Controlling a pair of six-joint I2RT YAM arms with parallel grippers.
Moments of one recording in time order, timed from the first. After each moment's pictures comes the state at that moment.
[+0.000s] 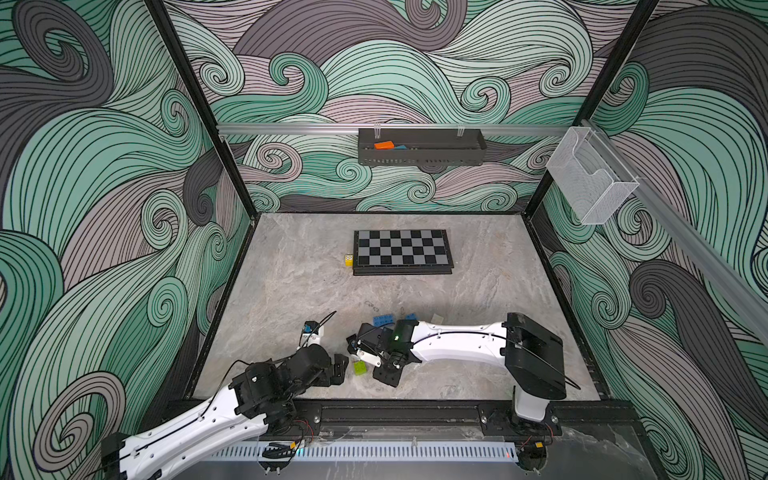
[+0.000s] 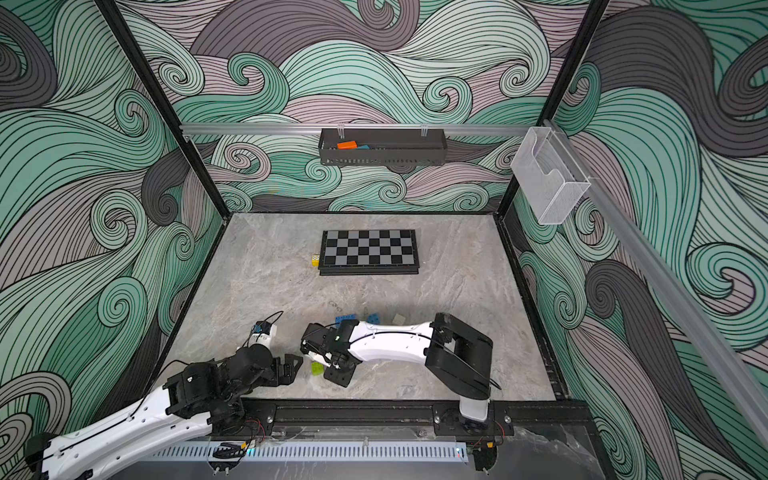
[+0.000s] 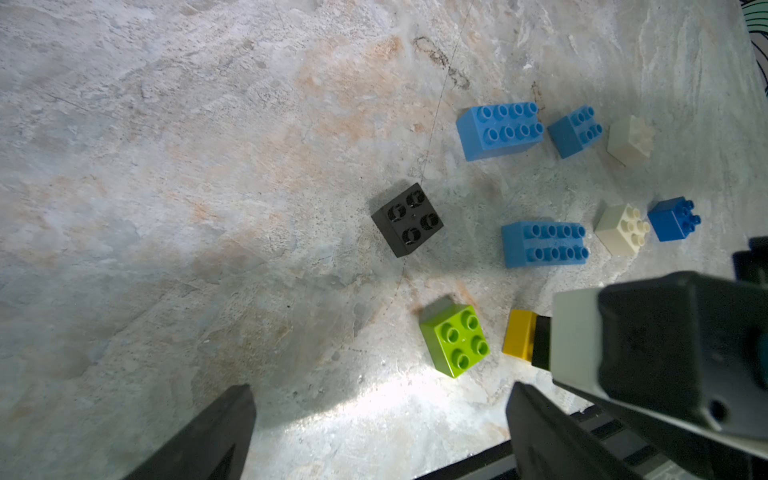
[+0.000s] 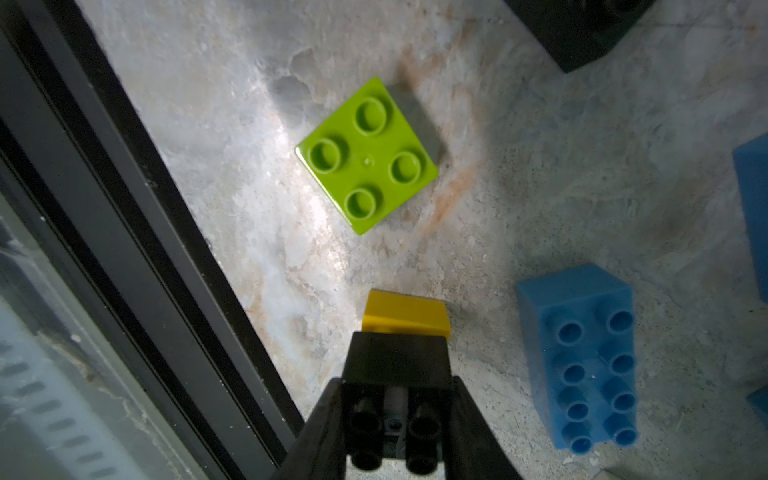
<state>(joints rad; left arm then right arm) -1.02 0.42 0.38 -0.89 -0.28 -0.90 1.23 1.84 1.24 -0.85 -0.01 0.05</state>
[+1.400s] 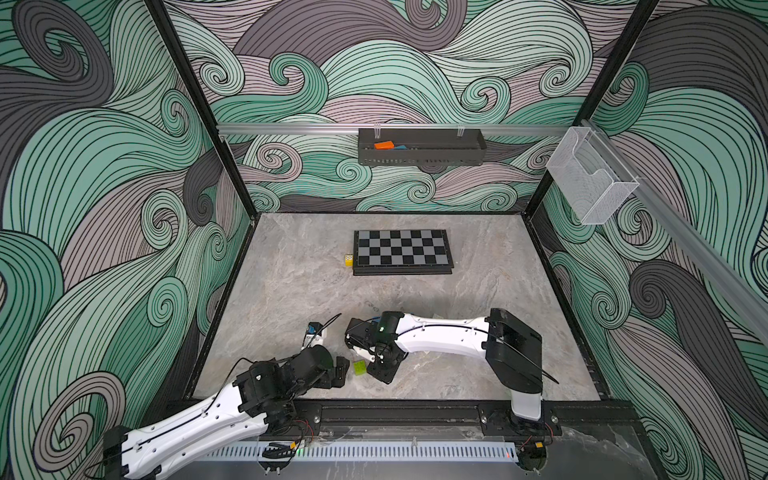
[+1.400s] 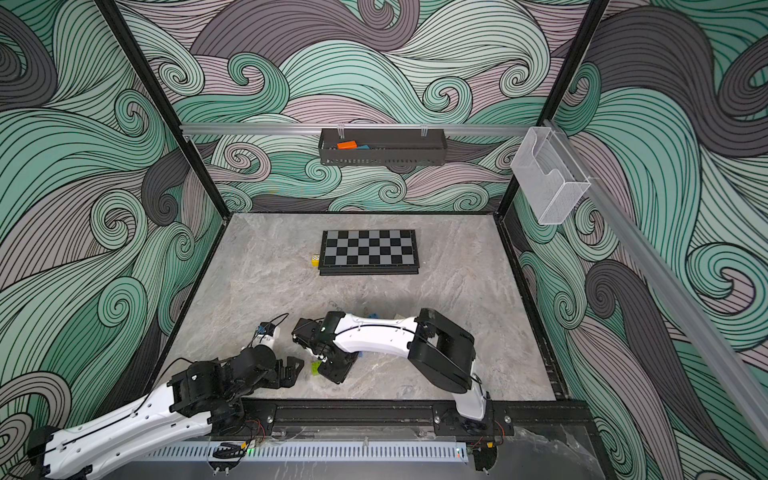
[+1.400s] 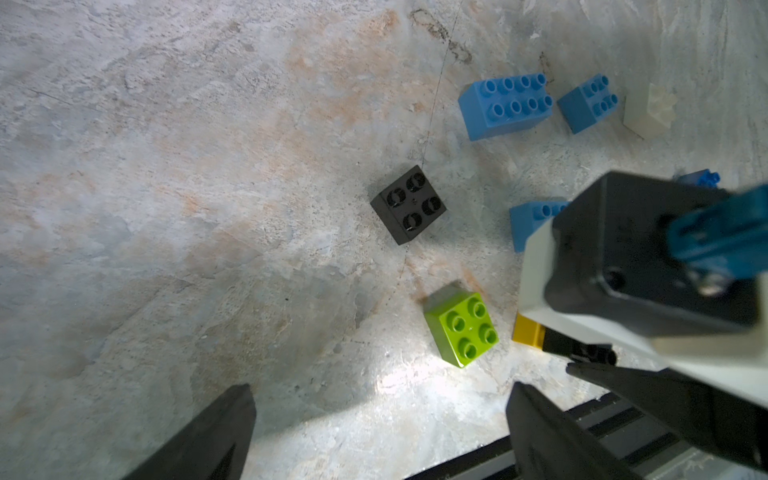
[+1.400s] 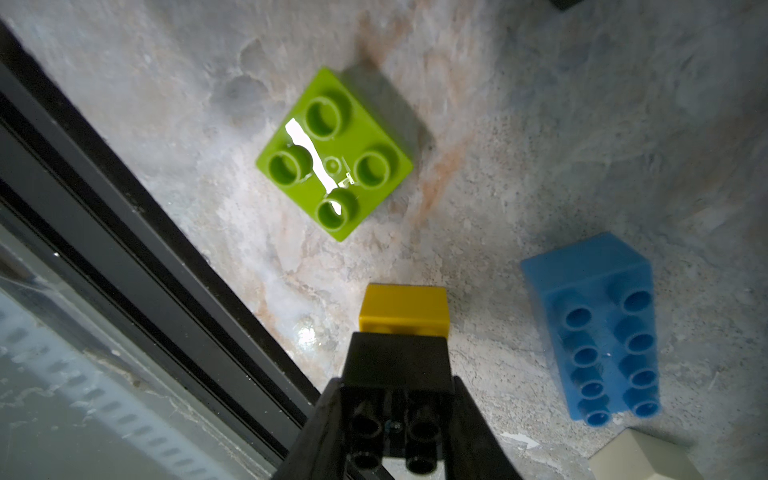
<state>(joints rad) -1.04 0.46 0.38 -0.89 -0.28 -0.89 1.22 1.96 1.41 -1.04 -0.06 0.16</state>
